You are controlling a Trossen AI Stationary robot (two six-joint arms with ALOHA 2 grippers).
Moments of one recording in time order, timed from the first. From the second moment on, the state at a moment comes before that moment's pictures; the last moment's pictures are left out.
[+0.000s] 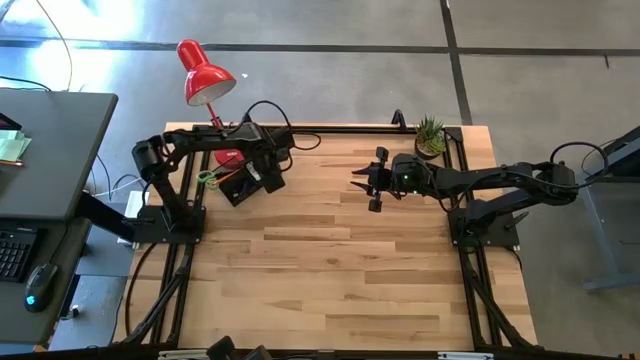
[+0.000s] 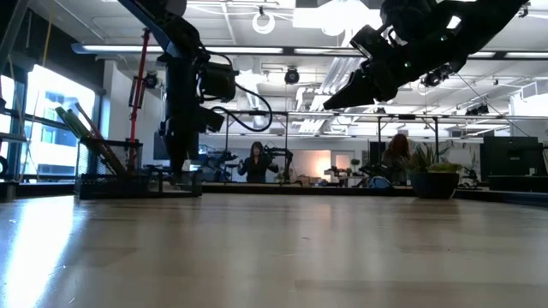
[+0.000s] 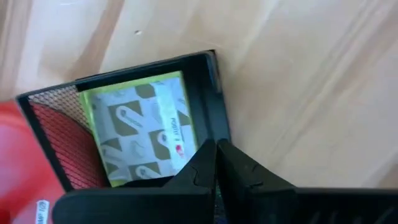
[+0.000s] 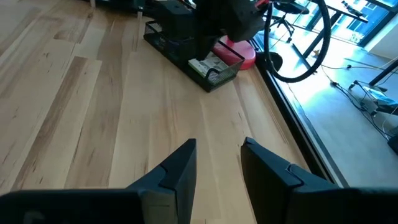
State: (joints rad) left arm 0.66 1.73 1.15 -0.93 -0.10 0.04; right arm -0.23 1.27 0.60 0.27 0.05 -0.34
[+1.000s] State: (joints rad) left arm 0.67 1.75 1.01 -0.83 -0.23 0.06; right arm -0.23 1.27 0.60 0.30 0.05 -0.34
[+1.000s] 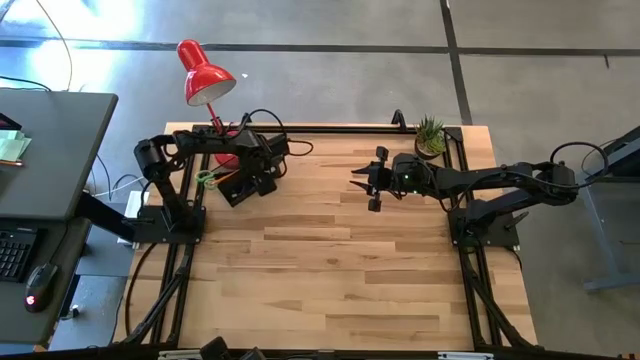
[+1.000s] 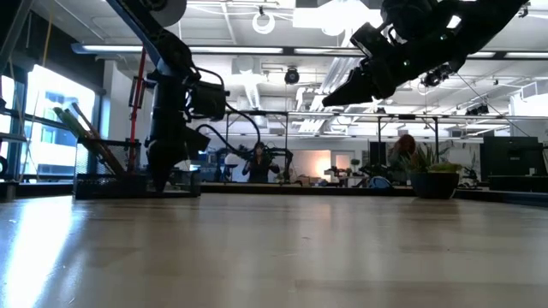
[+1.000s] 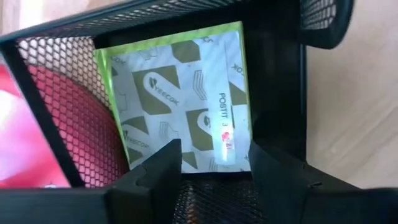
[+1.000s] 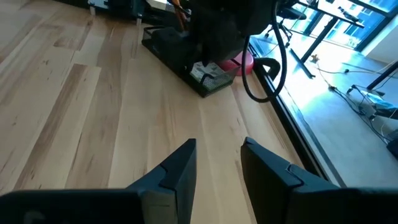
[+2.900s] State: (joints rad) left arm 0.58 1.81 1.37 -1.22 0.09 0.14; right arm -0.23 1.27 0.60 0.27 0.05 -0.33
